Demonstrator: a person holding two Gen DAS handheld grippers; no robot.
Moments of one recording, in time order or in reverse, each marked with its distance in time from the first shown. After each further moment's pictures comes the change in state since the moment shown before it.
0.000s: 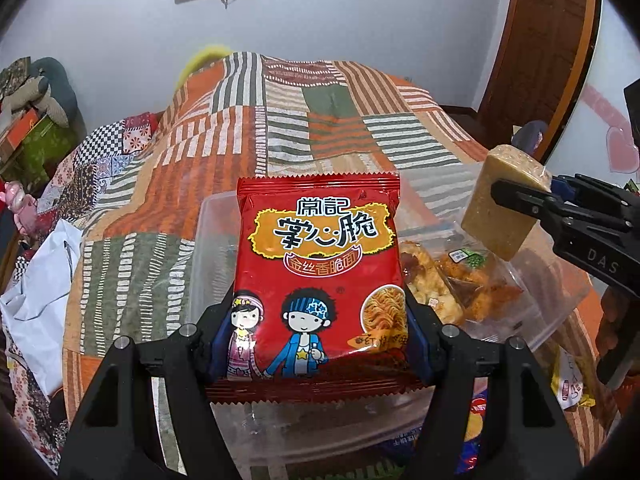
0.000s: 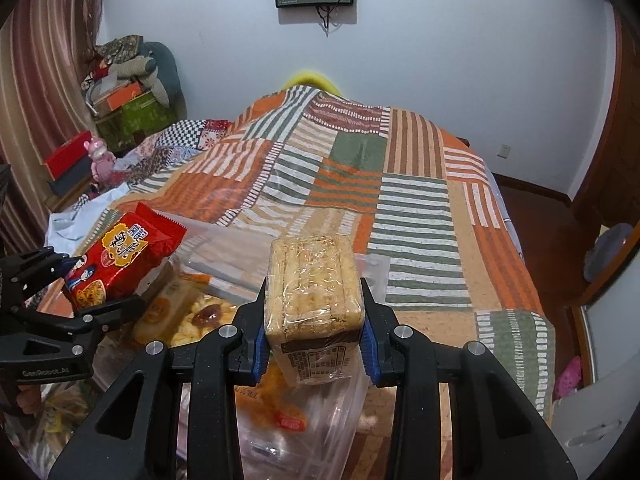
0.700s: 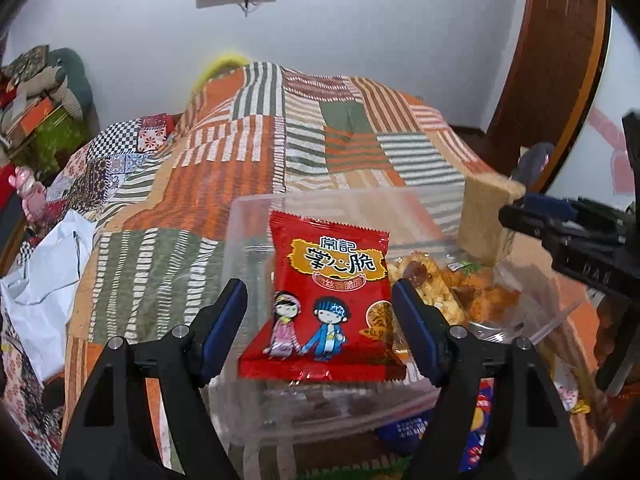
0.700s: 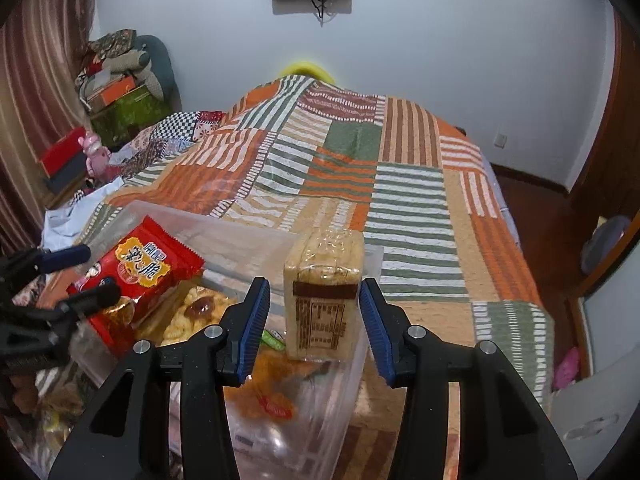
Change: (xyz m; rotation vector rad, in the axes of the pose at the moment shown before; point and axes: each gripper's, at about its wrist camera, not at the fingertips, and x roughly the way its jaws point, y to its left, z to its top) left arm -0.022 0.015 -0.005 -0.069 -0.064 0.011; right arm -0.010 -0.002 0.000 0.004 0.024 -0.010
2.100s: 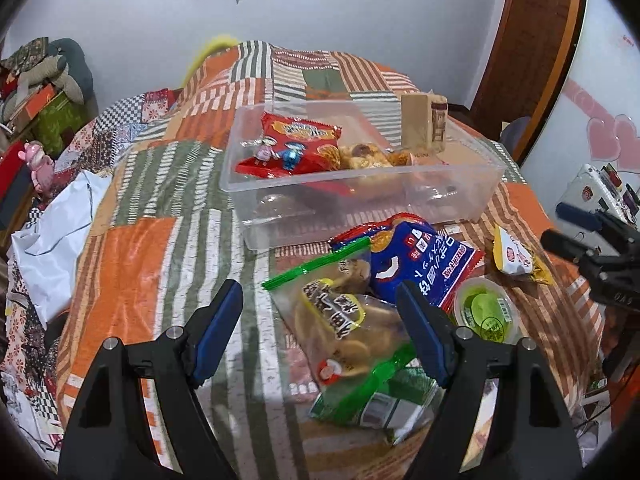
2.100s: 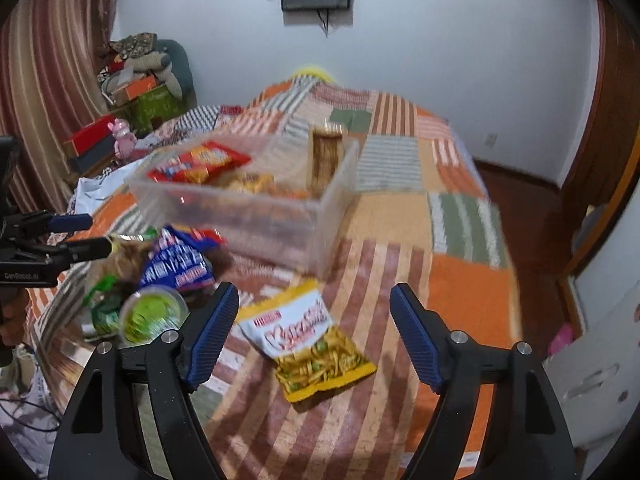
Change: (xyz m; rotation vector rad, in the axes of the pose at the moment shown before) left arm -0.079 -0.025 -0.103 0.033 0.074 -0.028; right arm -0.077 0.004 -0.117 0.028 -0.009 0.029
